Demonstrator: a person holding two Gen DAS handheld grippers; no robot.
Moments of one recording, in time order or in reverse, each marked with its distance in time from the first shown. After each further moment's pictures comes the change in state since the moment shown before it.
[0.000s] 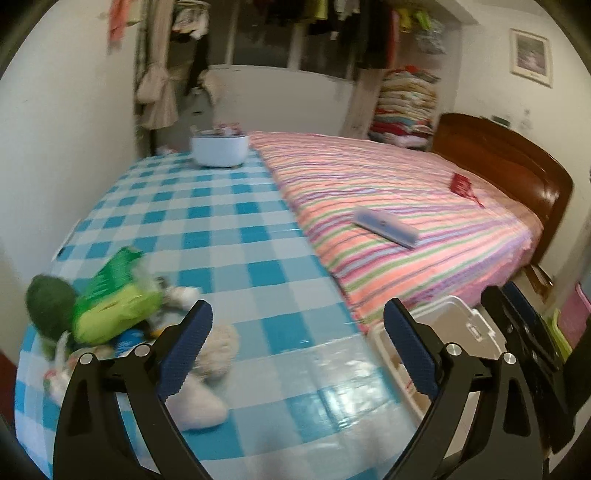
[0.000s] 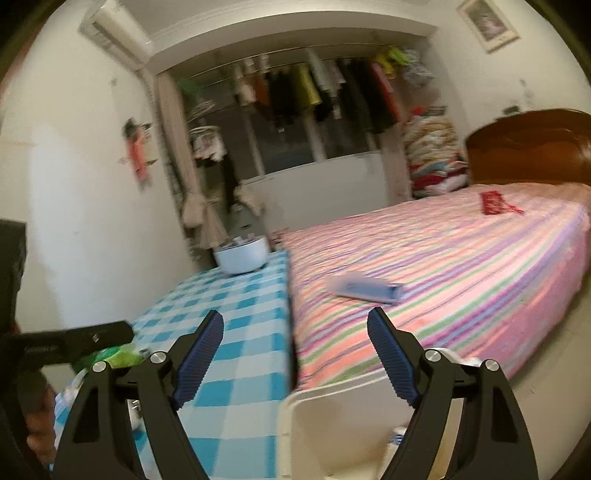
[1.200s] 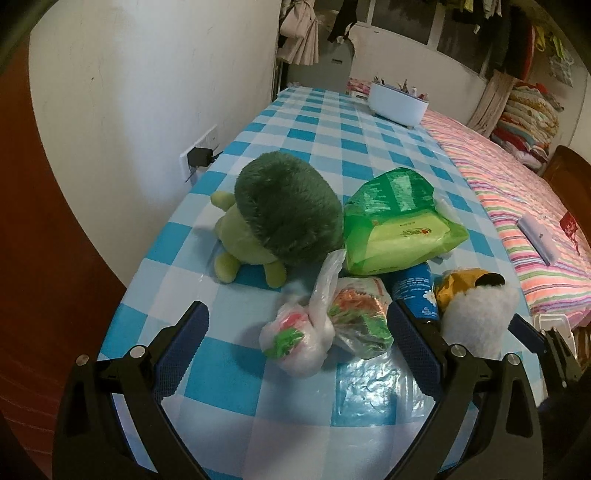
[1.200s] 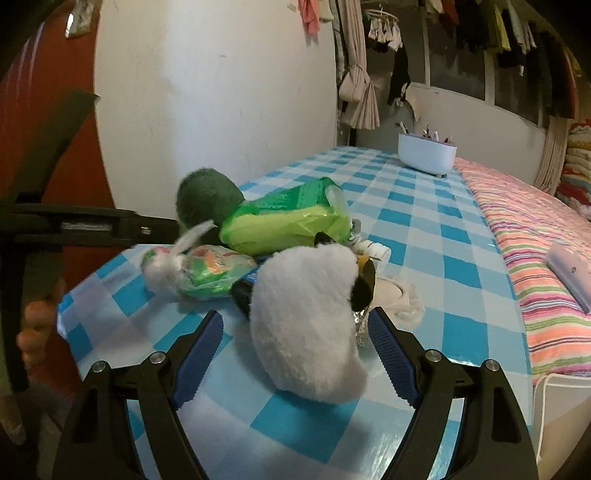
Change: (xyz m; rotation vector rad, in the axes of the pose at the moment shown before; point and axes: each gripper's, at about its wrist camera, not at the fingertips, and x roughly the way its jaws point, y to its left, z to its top) left arm -0.028 0.235 -0.067 -0.305 0.181 0.322; right arm 0.094 0.230 -0.100 -0.423 0.470 0.381
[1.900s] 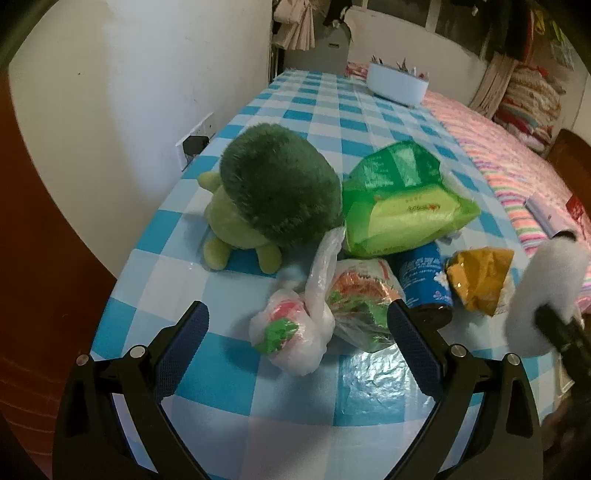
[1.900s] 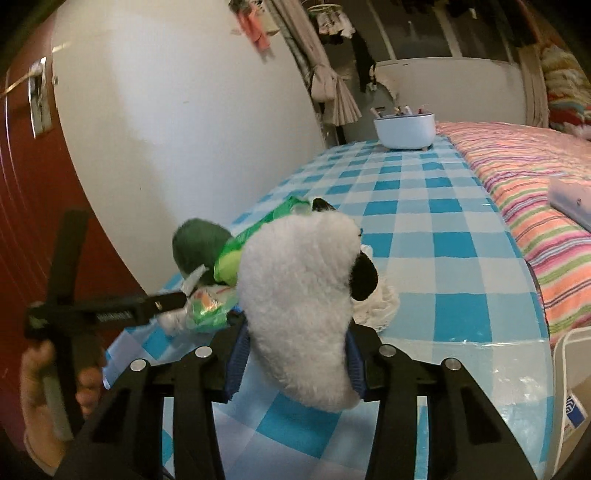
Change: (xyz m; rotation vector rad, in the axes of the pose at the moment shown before) left arm 0.024 -0.010 -0.005 0.045 0.060 0.027; right arm -0.026 -0.055 0.002 0.282 -0.069 0.140
